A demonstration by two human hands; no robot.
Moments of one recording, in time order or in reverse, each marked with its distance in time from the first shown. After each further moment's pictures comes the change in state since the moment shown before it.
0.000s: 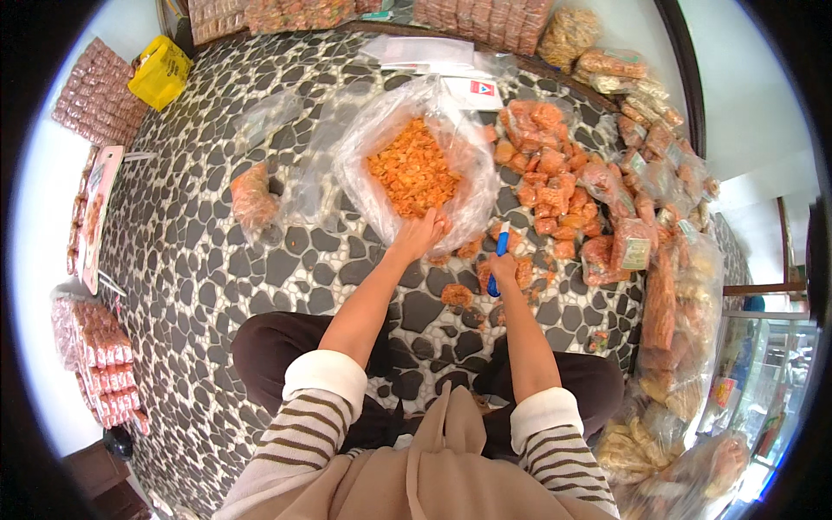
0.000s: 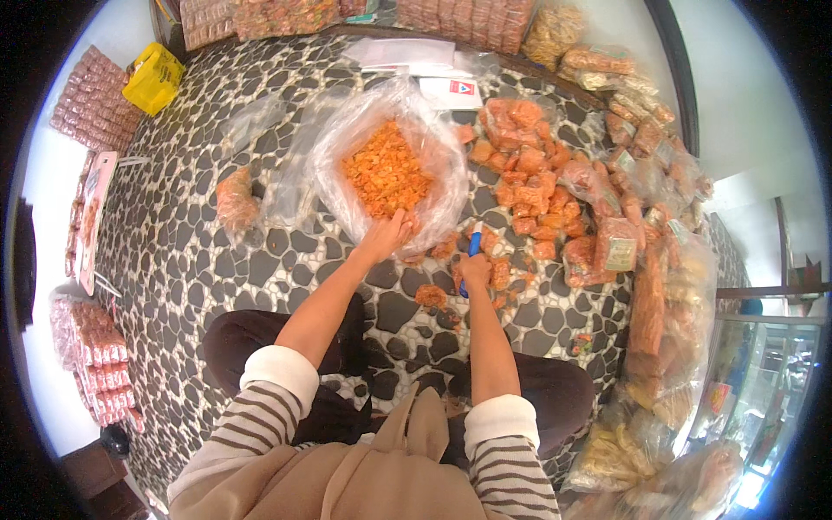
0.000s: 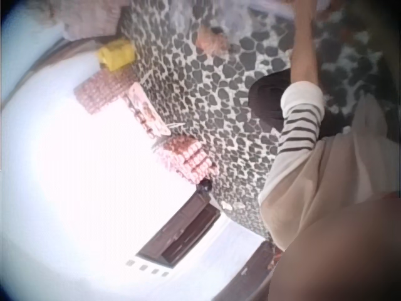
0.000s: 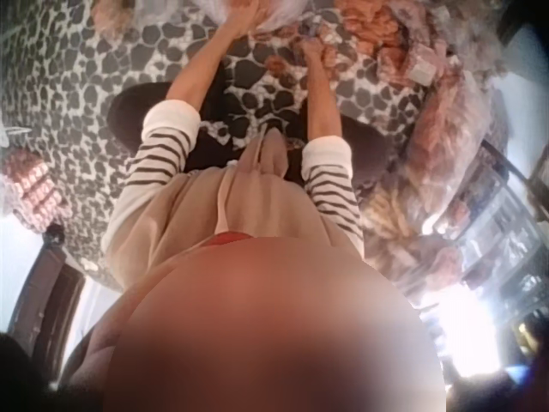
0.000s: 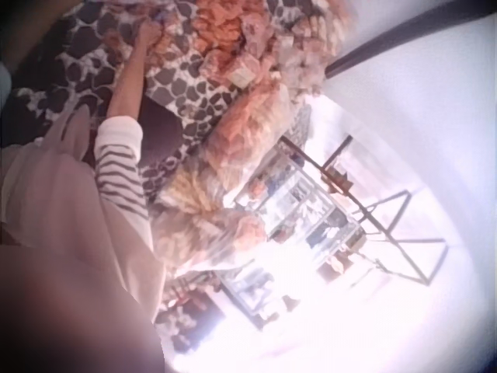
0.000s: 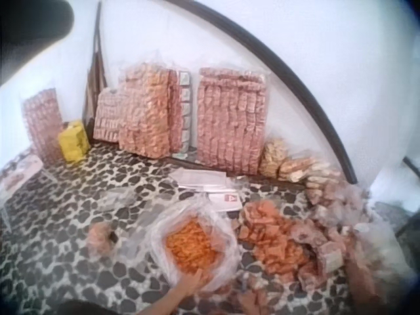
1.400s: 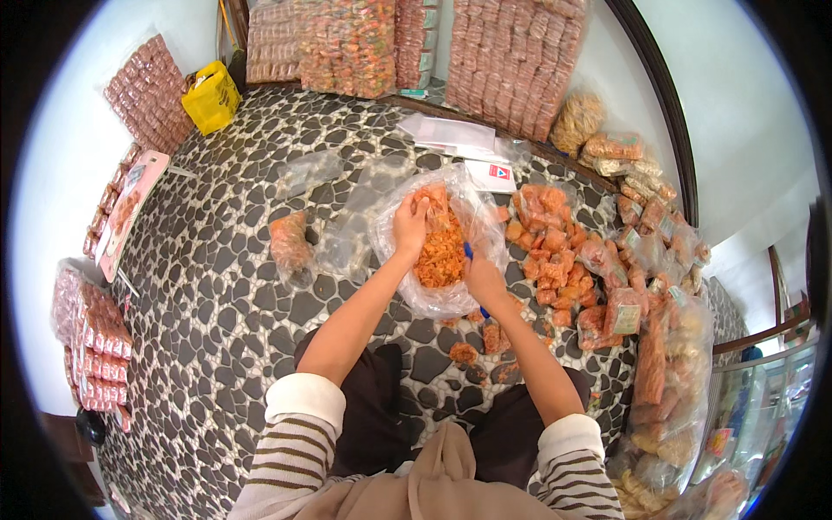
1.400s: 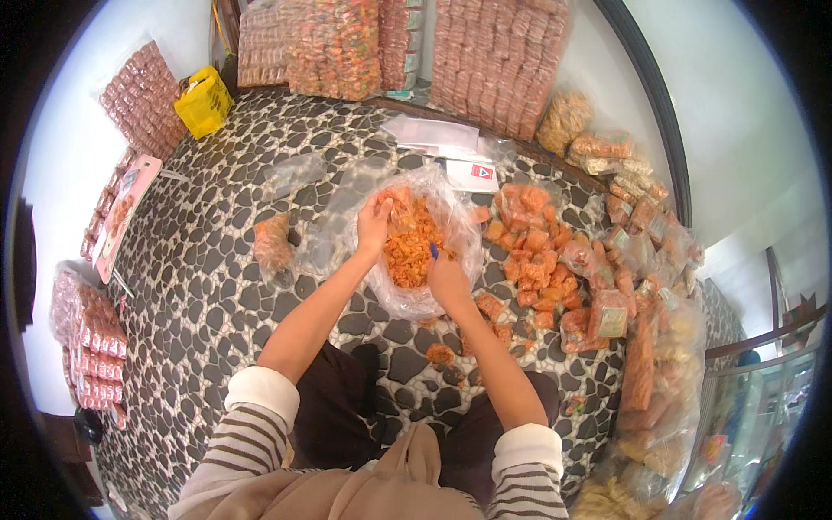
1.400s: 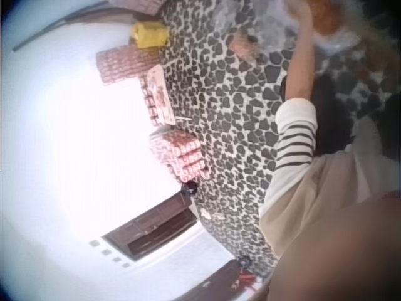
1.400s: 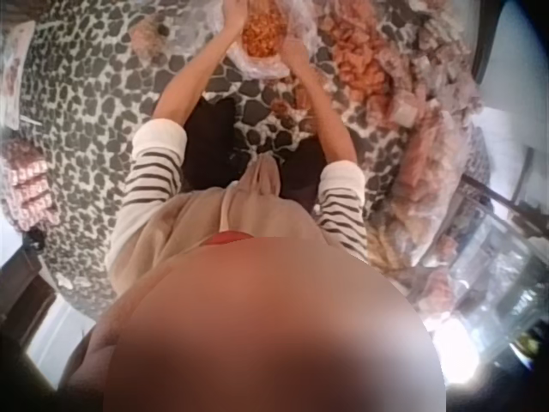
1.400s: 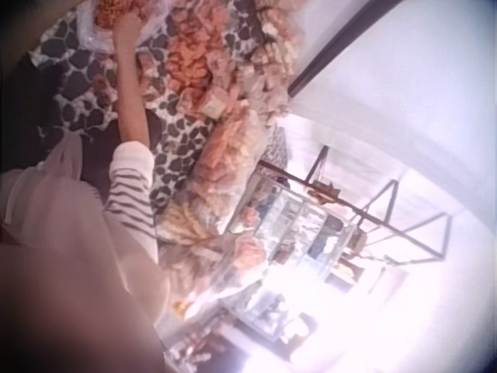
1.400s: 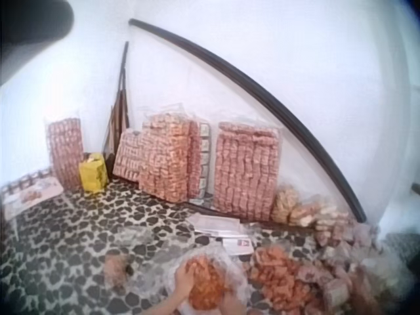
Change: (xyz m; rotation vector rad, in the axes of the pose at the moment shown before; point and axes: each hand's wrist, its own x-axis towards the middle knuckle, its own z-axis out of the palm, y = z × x) left_hand 0.037 0.041 -0.143 -0.861 0.806 -0.116; right_hand -0.131 -0.177 -0.116 -0.133 -0.080 -0.799
